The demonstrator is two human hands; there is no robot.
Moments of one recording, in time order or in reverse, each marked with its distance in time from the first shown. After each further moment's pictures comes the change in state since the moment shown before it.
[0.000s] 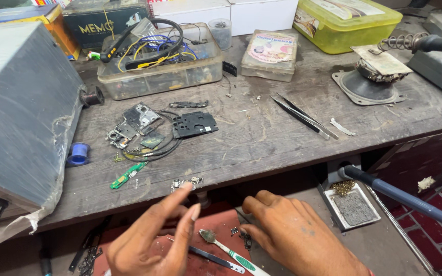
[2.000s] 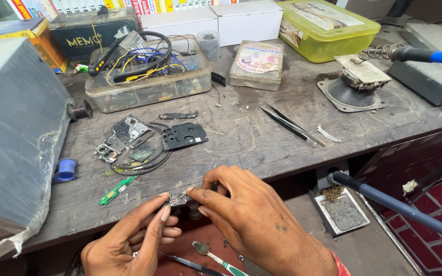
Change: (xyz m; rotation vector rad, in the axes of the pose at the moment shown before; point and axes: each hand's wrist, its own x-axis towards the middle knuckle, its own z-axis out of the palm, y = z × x) left_hand 0.011 -0.037 -0.004 -0.196 -0.068 -0.384; right_hand 0.026 -0.040 -0.021 0.065 0.475 -0.530
